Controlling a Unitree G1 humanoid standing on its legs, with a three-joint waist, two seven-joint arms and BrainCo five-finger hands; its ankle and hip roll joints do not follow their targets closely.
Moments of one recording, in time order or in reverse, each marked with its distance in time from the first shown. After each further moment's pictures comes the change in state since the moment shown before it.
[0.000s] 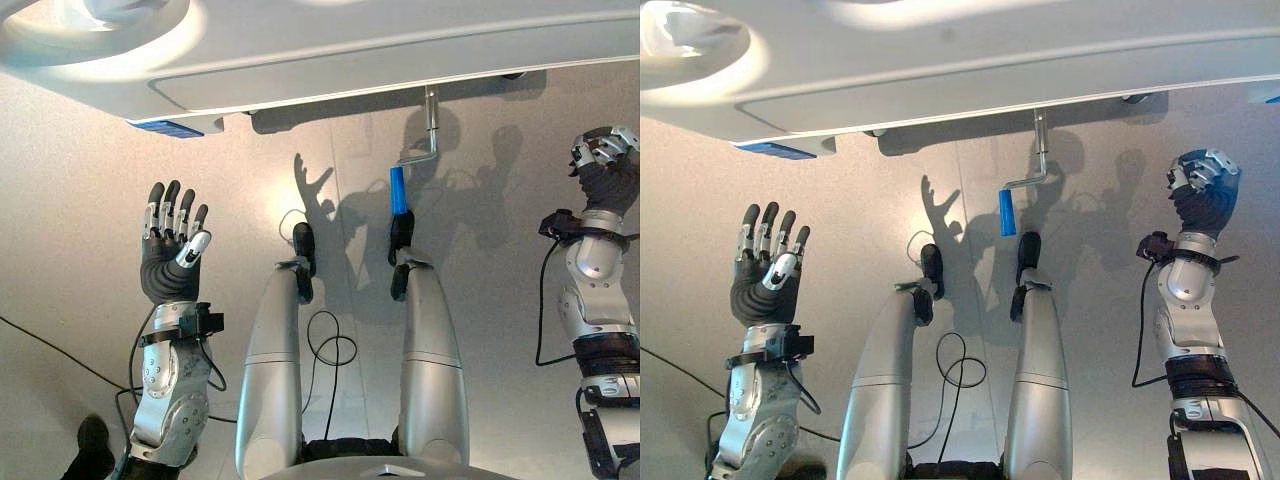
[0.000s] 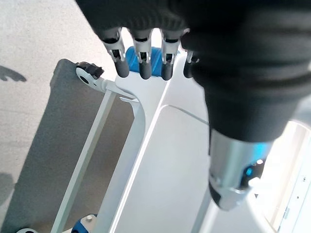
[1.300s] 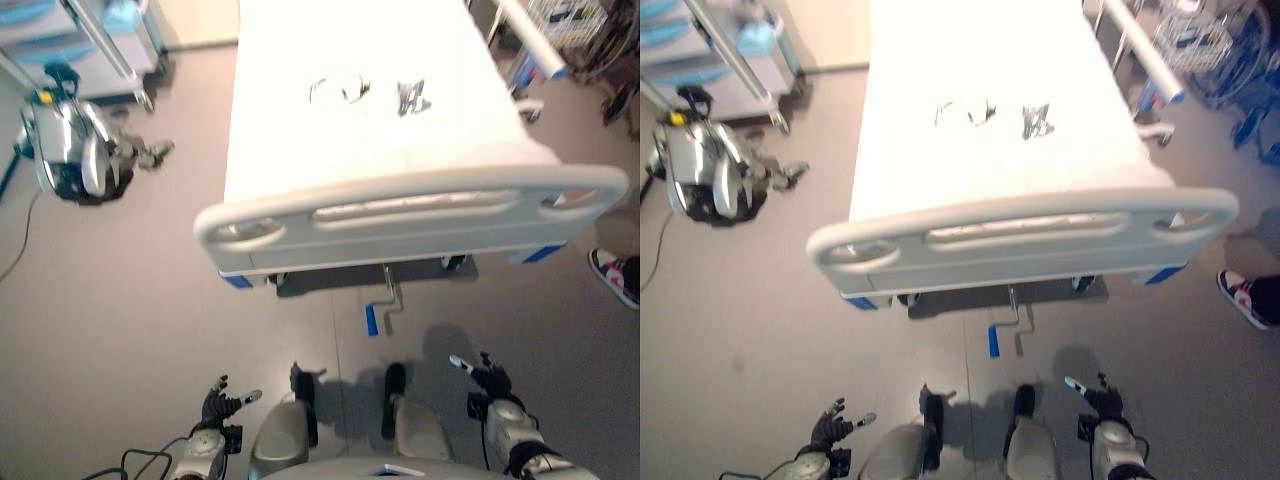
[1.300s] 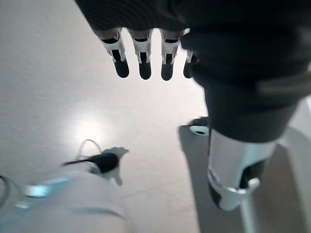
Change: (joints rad) left arm -0.120 -0.210 0.030 1.470 0.597 0.201 -0.103; right arm 0.322 0.353 0.141 0.856 -0.118 0.147 0.288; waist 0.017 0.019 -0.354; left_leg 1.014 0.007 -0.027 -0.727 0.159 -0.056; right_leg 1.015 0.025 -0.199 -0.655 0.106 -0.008
